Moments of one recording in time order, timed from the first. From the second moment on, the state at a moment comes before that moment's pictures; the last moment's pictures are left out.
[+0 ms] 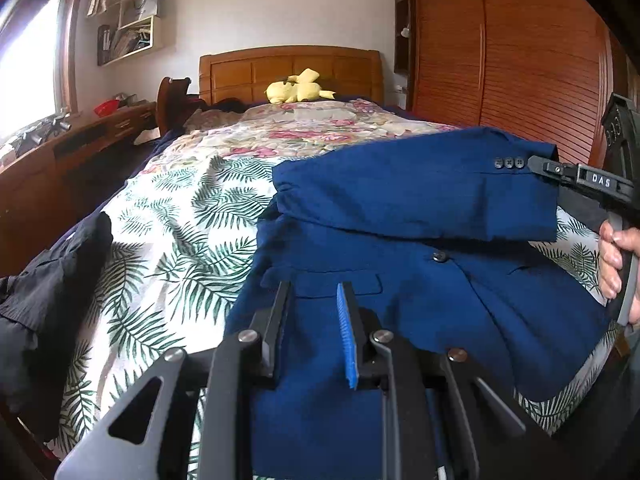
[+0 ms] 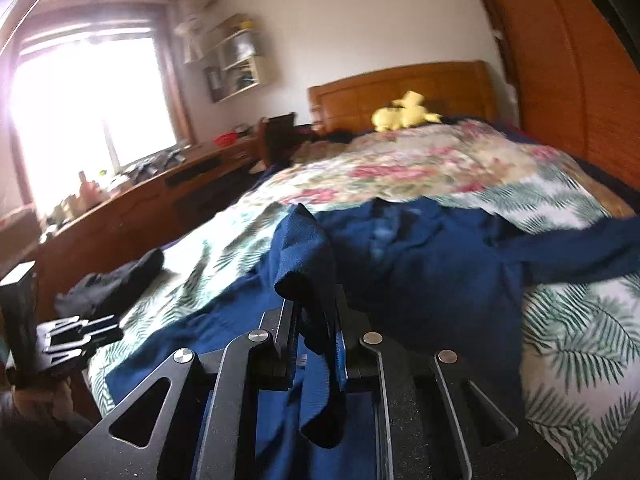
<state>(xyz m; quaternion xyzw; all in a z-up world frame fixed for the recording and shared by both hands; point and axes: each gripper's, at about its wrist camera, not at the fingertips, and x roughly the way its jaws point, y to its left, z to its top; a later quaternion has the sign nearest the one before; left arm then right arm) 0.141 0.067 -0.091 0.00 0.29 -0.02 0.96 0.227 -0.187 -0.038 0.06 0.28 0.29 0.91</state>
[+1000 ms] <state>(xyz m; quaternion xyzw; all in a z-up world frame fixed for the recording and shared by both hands) 0.145 -0.001 -0.071 0.02 0.26 -0.09 0.96 0.257 -0.213 -0.147 -0.06 0.43 0.19 0.88</state>
